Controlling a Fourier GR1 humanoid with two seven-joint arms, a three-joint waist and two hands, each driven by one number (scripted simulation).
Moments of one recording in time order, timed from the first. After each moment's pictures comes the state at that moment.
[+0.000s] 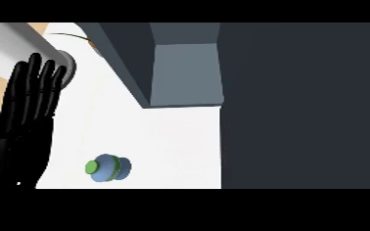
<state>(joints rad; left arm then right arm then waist) -0.03 0.11 -0.04 -2.10 0.02 0.01 0.00 -0.02 -0.11 -0.03 -2.10 0.01 0.00 -0.03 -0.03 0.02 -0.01</state>
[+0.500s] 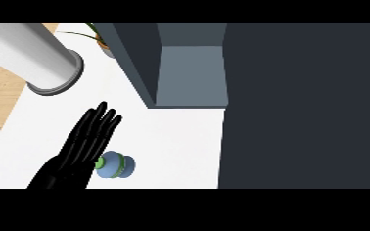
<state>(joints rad) 0.22 0.09 -0.26 -2.16 0.20 -0.14 0.10 0.13 -0.05 0.05 -2.15 -0.11 0.03 0.06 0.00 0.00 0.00</state>
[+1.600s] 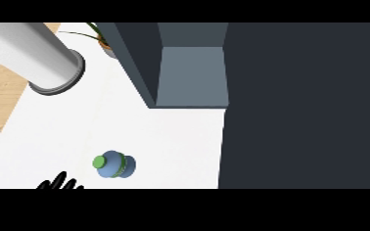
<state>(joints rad) 0.74 0.22 -0.13 -2.28 0.46 -0.43 0.02 0.51 -0.02 0.17 -2.30 -0.25 0.11 0.04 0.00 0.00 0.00</state>
